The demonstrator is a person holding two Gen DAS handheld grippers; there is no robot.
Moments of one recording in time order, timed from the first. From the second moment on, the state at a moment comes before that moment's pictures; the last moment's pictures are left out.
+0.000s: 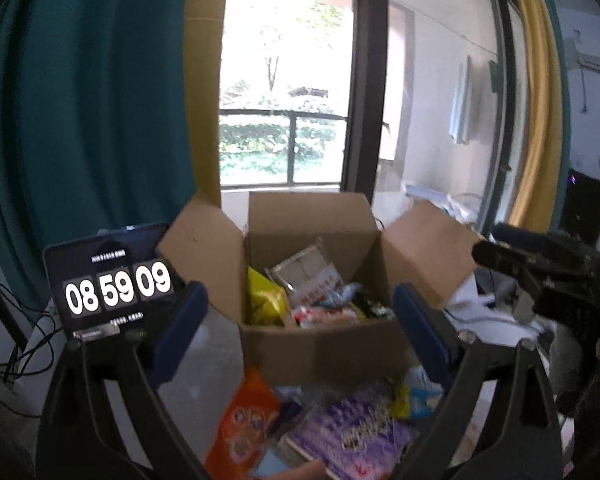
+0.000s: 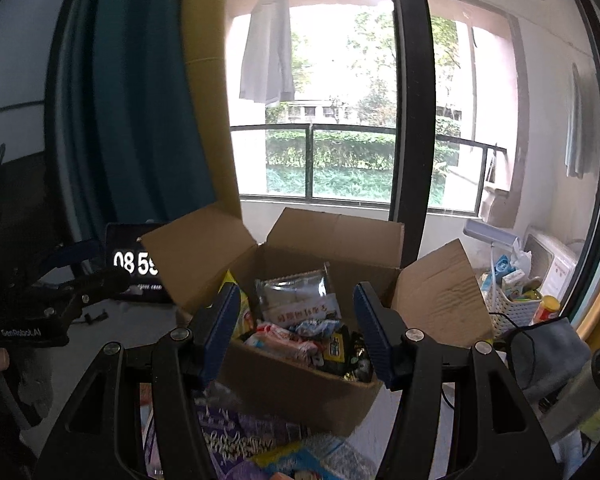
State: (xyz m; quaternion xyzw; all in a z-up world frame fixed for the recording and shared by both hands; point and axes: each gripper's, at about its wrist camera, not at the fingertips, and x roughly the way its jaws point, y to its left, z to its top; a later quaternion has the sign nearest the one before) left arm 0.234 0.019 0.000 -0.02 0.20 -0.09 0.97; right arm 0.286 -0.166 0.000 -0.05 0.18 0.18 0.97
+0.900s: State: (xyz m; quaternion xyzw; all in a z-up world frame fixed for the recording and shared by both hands) left arm 0.159 0.070 -0.117 -0.04 0.31 -0.03 0.95; right arm 0.220 -0.219 -0.097 0.01 0.30 0.15 0.94
